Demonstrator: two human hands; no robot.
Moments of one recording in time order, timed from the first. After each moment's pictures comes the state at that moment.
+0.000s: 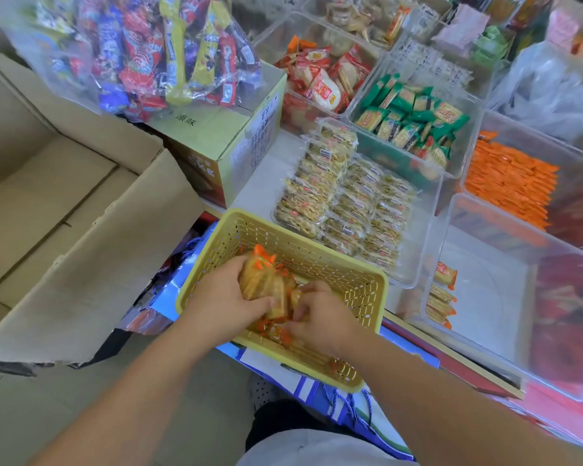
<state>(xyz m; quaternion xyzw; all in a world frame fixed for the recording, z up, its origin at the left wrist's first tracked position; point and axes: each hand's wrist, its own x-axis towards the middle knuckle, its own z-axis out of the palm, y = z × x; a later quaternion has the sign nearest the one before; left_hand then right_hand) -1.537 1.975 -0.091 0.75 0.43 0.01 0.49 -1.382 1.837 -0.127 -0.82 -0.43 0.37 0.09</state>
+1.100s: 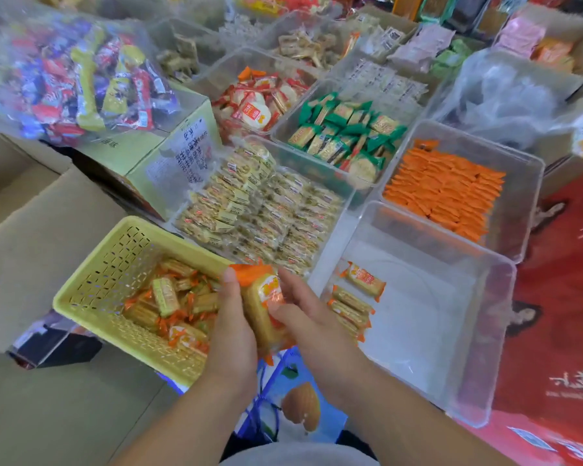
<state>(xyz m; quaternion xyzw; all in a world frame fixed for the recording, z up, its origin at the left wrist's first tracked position) -1.368 1.763 -0.040 0.32 0.47 0.24 0.79 -1.271 1.697 -0.022 -0.60 -0.21 0.56 0.53</state>
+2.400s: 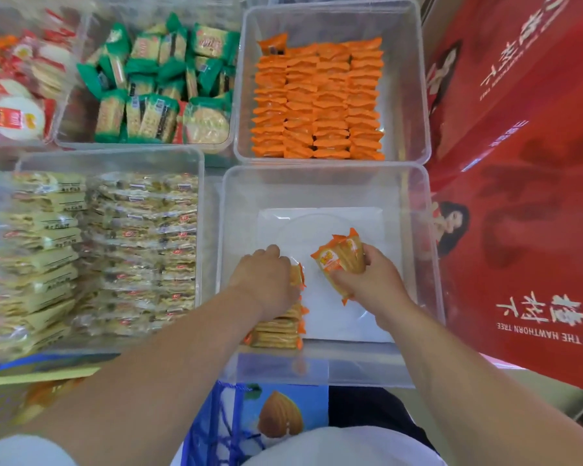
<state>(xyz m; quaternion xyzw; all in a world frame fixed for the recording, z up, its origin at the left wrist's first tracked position) -1.131 1.777 -0.183 0.94 0.07 -0.34 0.05 -1.073 1.586 -0.195 -0.79 0.09 0.33 0.50</state>
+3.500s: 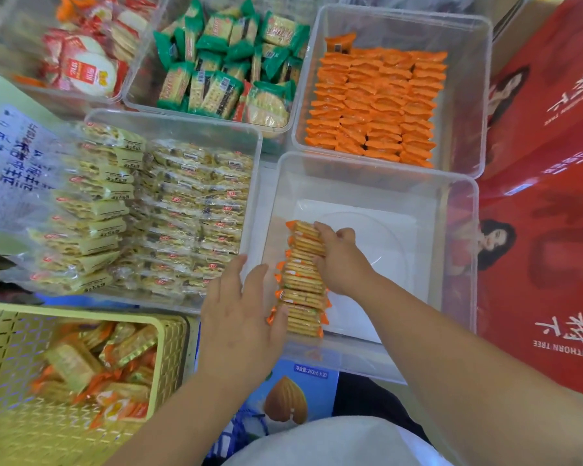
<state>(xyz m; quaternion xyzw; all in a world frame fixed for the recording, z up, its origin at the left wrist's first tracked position) -1.262 1.766 -0.109 0.94 0.28 -0.02 0.20 -1.073 1.674 -0.212 -0.87 -0.22 0.38 0.20</state>
